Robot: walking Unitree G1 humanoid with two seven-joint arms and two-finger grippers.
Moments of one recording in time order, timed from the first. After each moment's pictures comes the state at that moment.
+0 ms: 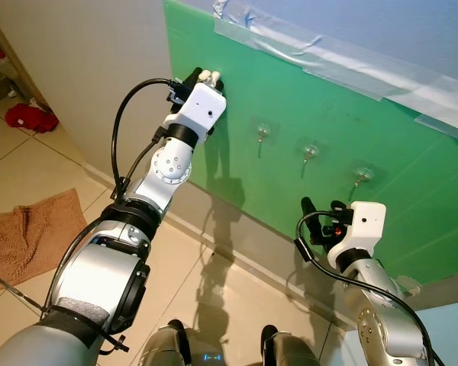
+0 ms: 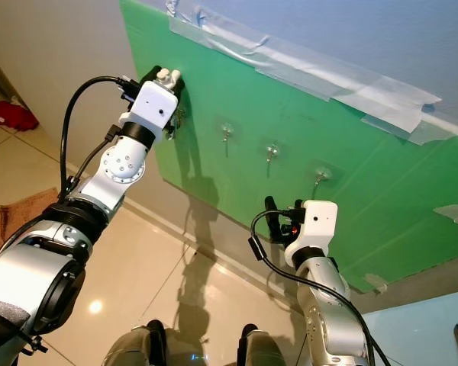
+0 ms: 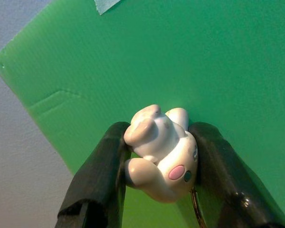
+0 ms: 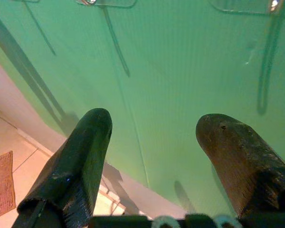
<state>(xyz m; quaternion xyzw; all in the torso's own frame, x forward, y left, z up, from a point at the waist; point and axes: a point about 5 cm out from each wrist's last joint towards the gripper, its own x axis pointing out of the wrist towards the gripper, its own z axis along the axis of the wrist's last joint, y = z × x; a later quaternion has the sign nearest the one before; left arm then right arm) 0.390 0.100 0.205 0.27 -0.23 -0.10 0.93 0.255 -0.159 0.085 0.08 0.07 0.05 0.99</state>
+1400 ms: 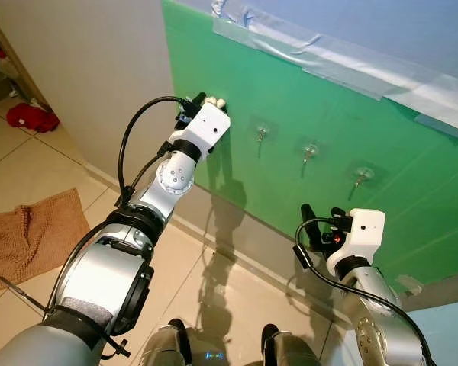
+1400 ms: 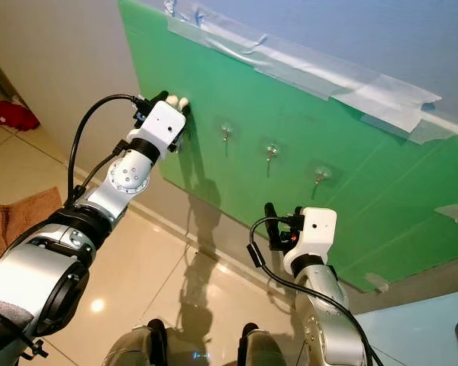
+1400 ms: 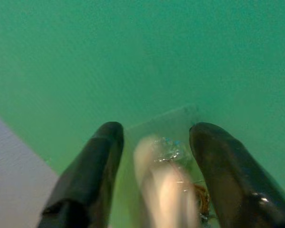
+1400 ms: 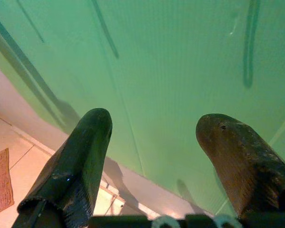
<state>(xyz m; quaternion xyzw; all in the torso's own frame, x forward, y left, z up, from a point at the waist) 0.390 0.101 0.175 0.30 -0.16 -0.12 0.93 0.246 -0.158 0.079 0.08 0.07 0.04 0.99</state>
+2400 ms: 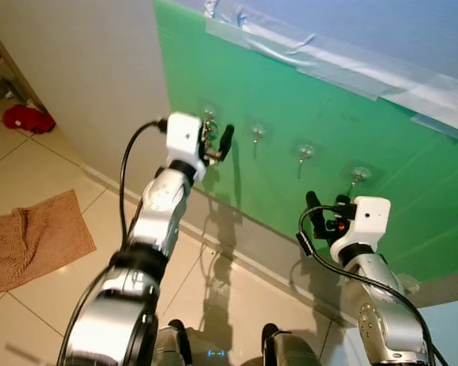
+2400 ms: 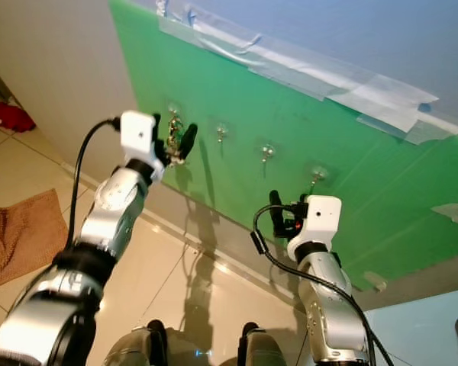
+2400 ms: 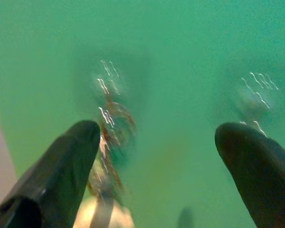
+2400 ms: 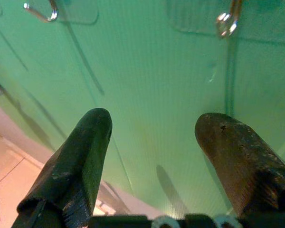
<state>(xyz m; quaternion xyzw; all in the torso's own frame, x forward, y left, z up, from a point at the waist) 0.337 0.105 0.134 0.01 -0.07 -0.22 0.97 0.265 -0.163 0.087 0.07 0.05 0.04 1.00</state>
